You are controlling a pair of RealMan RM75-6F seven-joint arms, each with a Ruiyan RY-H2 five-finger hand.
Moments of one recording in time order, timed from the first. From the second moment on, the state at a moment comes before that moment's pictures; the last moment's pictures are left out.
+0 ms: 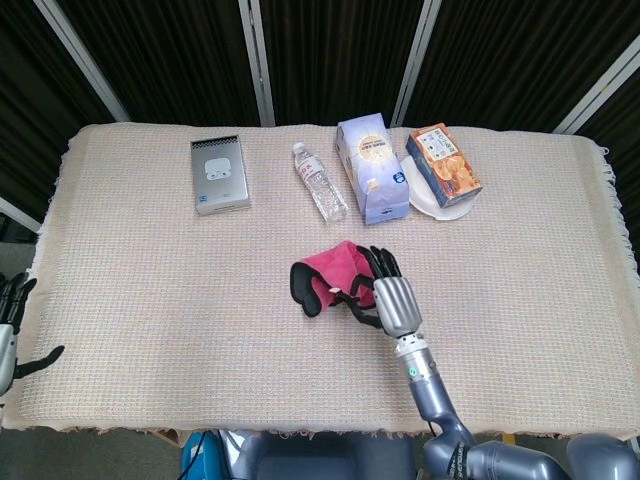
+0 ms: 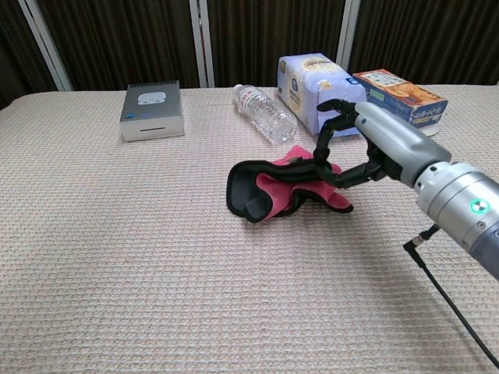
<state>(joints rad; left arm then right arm) -0.04 -1.24 -0.08 -1.48 1.46 1.54 -0.05 0.53 -1.82 0.26 -1.39 -1.37 1.23 -0.10</state>
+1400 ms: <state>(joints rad) -0.35 -1.30 -0.30 -1.66 1.30 1.29 0.05 0.80 -1.45 0.60 -1.74 -1.02 1.19 -0.41</state>
